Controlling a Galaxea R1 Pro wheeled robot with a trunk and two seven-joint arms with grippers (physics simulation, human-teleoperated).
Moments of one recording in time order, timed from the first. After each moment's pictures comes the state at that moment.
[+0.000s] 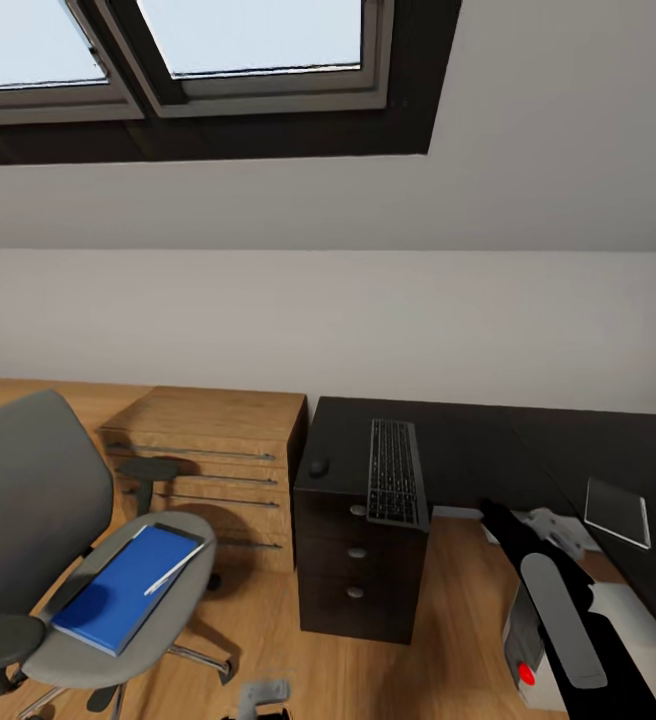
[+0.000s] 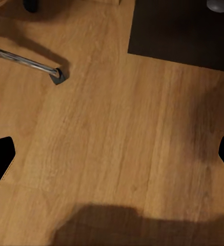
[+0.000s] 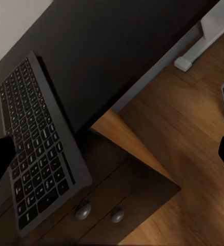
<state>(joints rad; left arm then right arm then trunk) -0.17 -0.14 -0.35 -0.68 0.30 0.10 0.39 -0.31 -0.06 -0.06 -1.49 -0.88 0.38 -0.69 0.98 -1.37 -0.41</state>
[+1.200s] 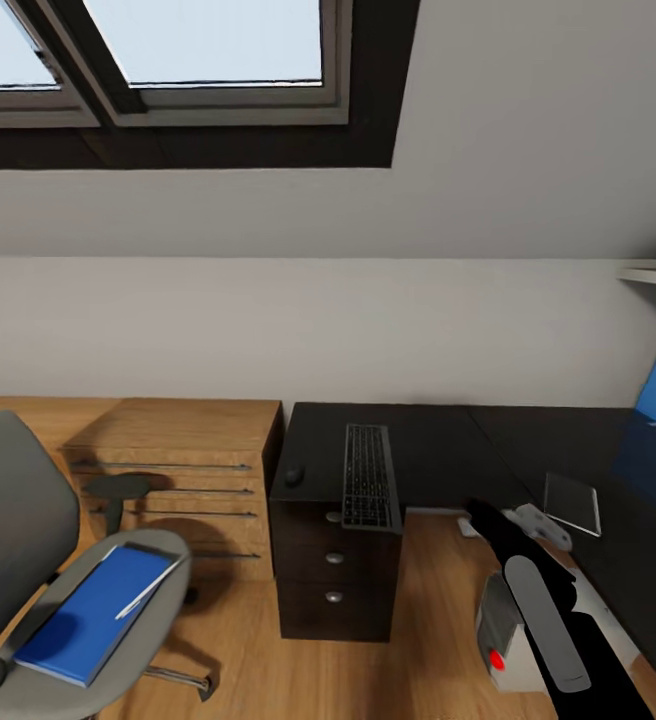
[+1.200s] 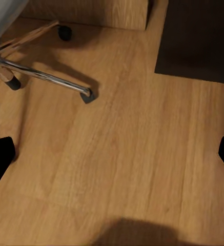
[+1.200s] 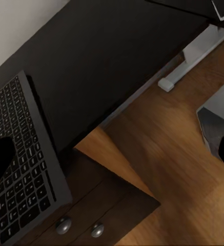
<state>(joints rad) -0.17 -0.10 -0.35 -0.35 0.30 -0.34 0.39 -0.31 -0.06 0.01 -1.49 -0.80 0.37 -0.69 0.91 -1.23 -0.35</state>
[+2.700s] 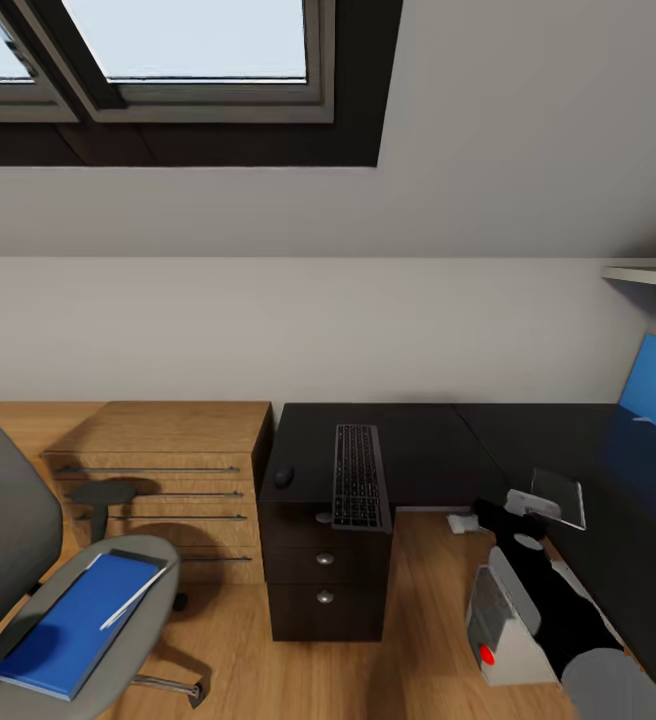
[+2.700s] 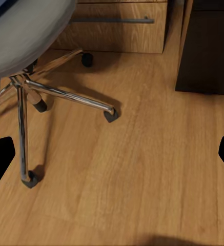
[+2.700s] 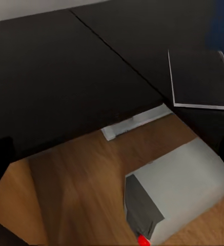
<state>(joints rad) -0.17 -0.07 -0.36 -0.05 0.29 -0.75 0.38 -0.55 -0.15 0.09 -0.87 -0.37 0.16 -0.43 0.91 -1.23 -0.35</state>
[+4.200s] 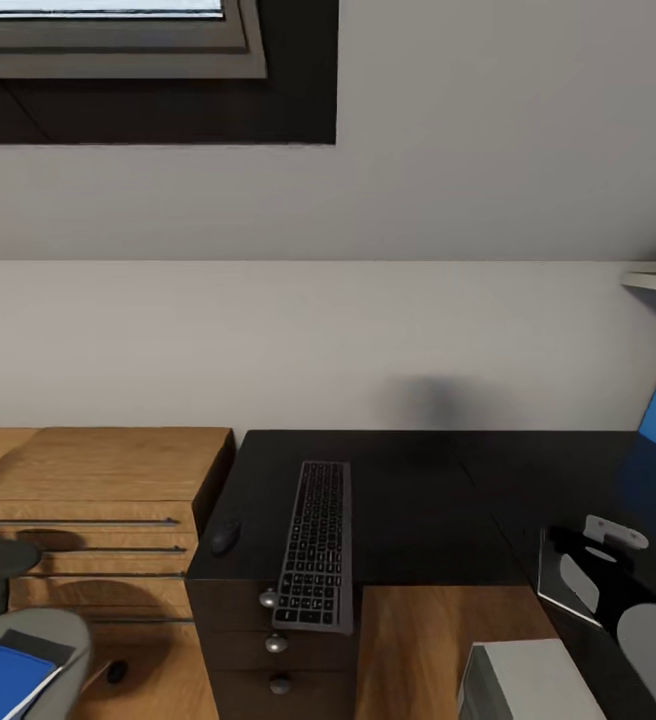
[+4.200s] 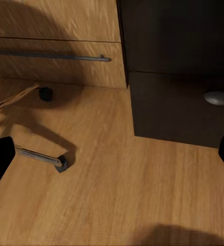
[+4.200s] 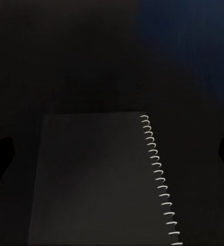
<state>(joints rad) -0.17 -0.08 -0.36 -0.05 0.30 -0.76 0.38 -0.77 -0.34 0.08 -0.28 -0.45 -0.02 -0.35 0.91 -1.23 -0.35</state>
